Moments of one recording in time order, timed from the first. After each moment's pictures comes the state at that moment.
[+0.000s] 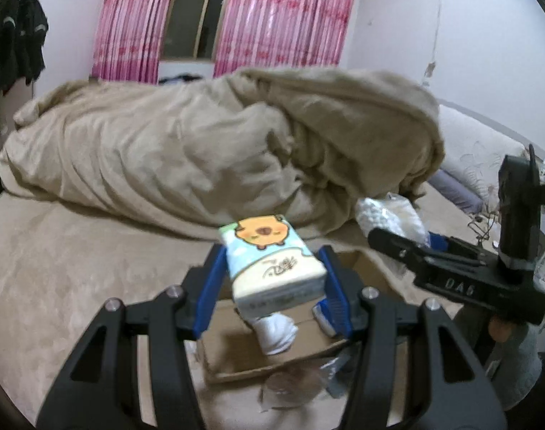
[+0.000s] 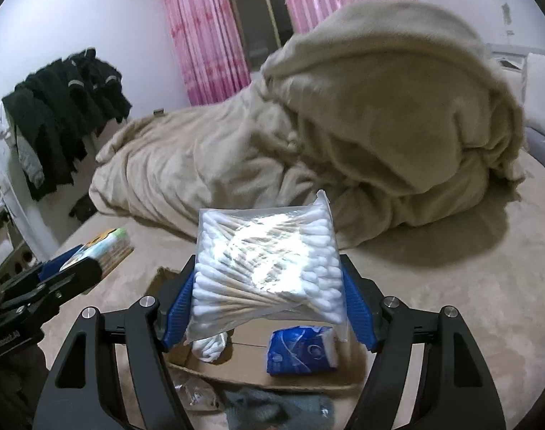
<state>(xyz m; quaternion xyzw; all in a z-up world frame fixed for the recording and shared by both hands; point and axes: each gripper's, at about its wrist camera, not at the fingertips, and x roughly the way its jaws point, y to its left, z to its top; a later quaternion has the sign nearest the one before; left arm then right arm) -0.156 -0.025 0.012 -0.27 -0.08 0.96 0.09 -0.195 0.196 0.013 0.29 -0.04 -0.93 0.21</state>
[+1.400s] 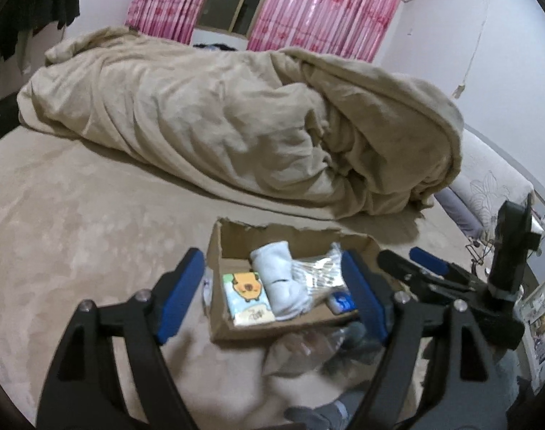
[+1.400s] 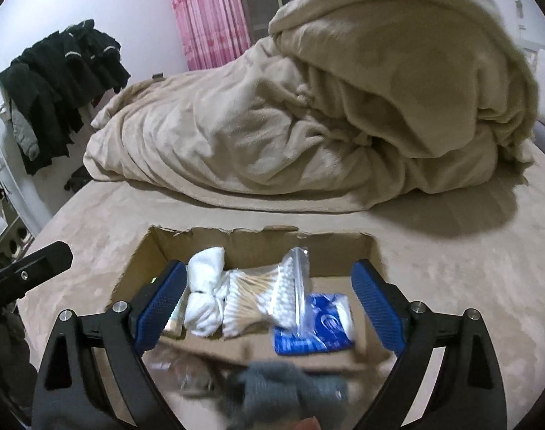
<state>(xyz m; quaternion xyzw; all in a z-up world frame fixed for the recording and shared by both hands) -0.121 -0.058 0.000 -0.30 -0.16 0.94 0.06 -0.177 0.195 -0.007 0.32 -0.03 -0.92 0.21</state>
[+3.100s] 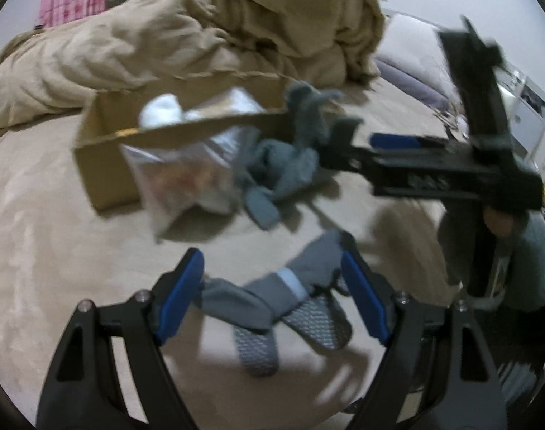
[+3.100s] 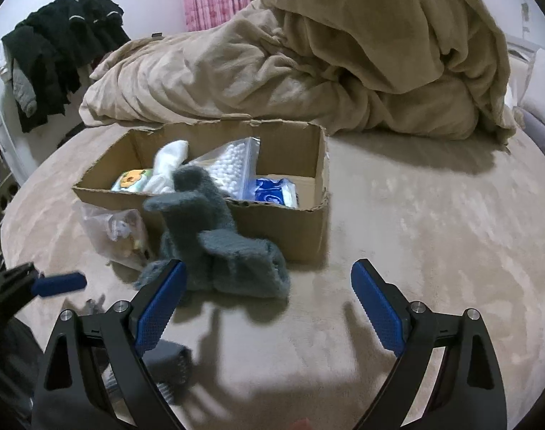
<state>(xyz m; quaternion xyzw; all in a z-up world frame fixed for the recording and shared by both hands) -0.060 0.064 -0.114 -0.40 -0.01 0.90 0.18 -0.136 0.241 -0.086 0.38 0.03 -0.90 0.20</state>
